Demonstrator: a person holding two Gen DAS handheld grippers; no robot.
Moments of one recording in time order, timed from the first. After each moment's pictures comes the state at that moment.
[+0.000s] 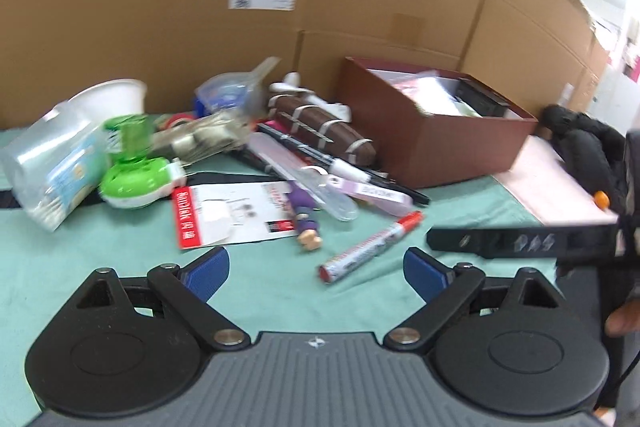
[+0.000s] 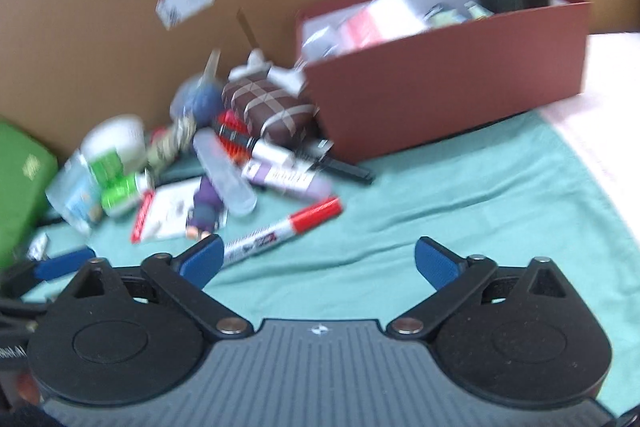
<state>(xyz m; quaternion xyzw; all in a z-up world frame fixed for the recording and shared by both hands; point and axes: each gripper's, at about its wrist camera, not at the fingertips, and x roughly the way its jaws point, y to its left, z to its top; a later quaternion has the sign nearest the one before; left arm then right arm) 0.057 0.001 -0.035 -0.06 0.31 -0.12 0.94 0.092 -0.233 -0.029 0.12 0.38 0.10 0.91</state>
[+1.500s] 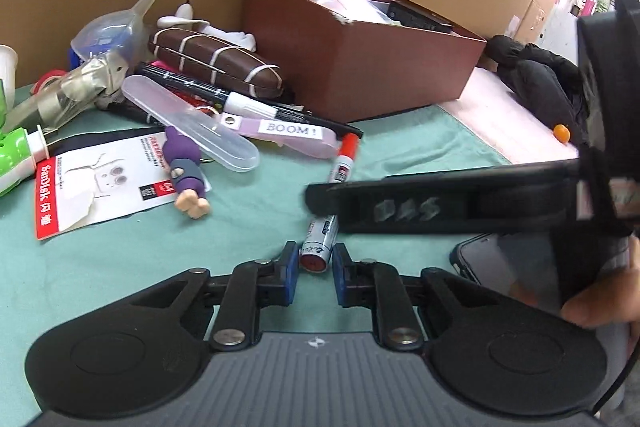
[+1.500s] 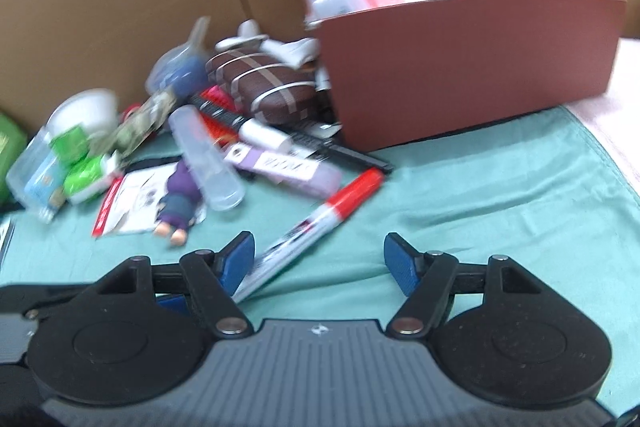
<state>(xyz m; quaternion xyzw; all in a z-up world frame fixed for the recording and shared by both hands) 0.089 -0.058 -0.081 -0.02 0.37 -0.24 0.90 0.118 -0.212 -0.061 0.09 0.39 0.08 0.91</state>
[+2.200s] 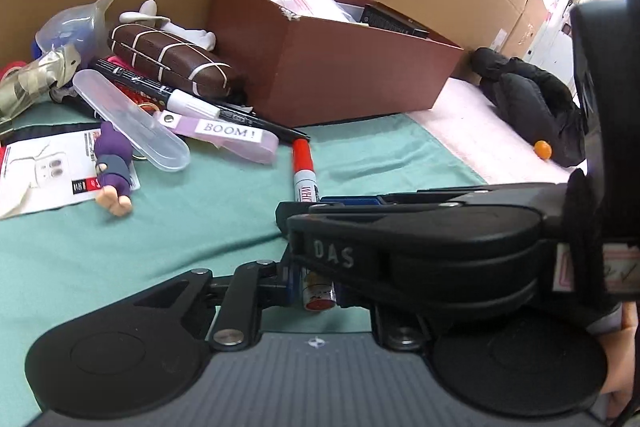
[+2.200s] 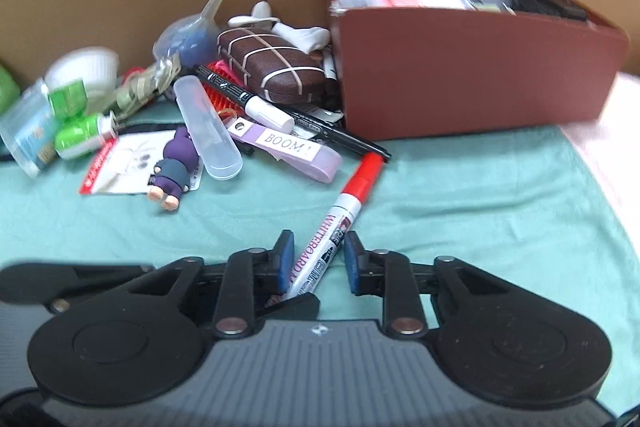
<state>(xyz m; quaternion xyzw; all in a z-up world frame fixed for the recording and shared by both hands) 0.085 -0.093 -0.083 -0.06 0.36 -0.25 0.90 0.103 -0.204 -0.061 0.03 0.39 0.07 0.92</state>
